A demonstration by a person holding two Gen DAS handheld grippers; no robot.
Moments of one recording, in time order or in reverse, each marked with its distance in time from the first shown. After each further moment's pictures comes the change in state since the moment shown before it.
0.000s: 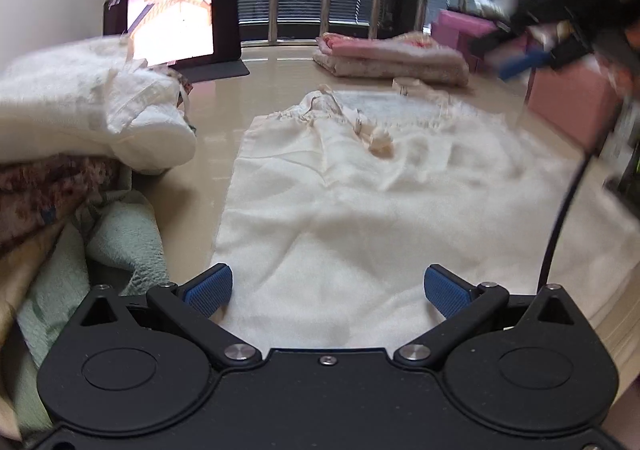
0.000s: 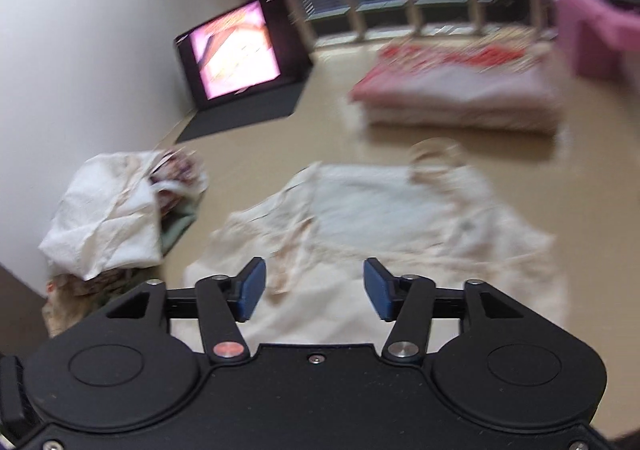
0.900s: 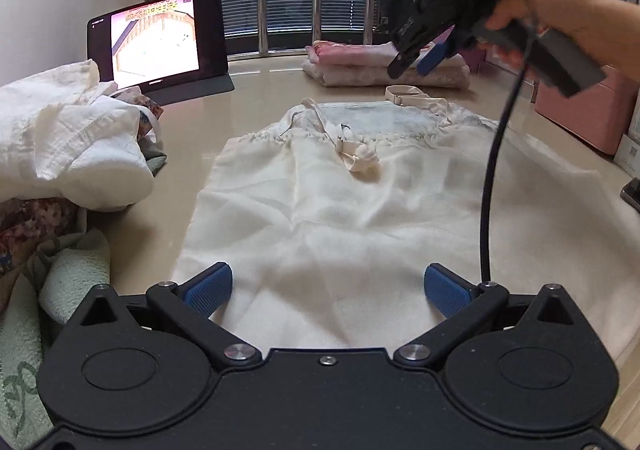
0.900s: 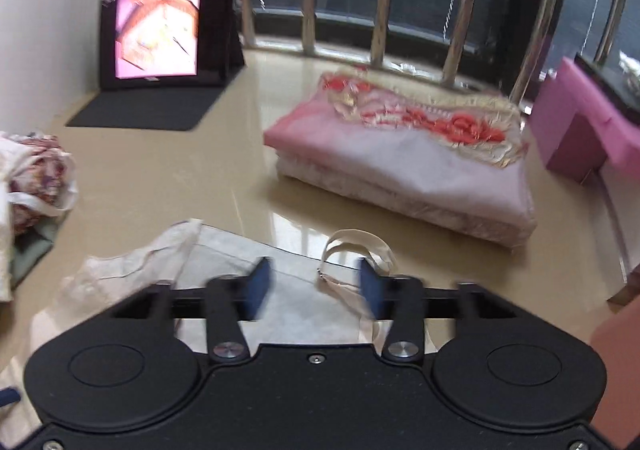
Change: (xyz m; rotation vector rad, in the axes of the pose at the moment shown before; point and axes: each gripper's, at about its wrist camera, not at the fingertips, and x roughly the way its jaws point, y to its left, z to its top) left arm 0.038 -0.031 0.013 0.078 -0.024 0.058; right arm 0.122 -0.018 0.070 -0.189 0.037 -0.274
